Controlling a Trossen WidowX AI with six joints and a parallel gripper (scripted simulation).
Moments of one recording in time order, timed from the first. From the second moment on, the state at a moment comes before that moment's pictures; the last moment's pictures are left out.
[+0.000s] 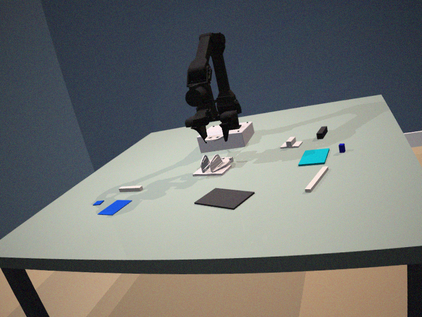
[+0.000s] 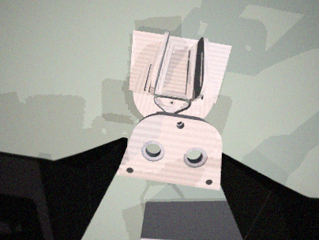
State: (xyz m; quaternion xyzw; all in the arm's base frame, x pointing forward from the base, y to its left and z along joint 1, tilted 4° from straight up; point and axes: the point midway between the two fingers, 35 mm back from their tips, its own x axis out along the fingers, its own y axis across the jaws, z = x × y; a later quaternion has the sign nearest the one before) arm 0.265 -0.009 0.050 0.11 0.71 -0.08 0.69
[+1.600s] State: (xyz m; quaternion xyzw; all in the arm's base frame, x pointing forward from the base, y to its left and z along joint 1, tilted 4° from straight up) arm 0.267 -0.006 0.001 0.11 0.71 -0.08 0.69
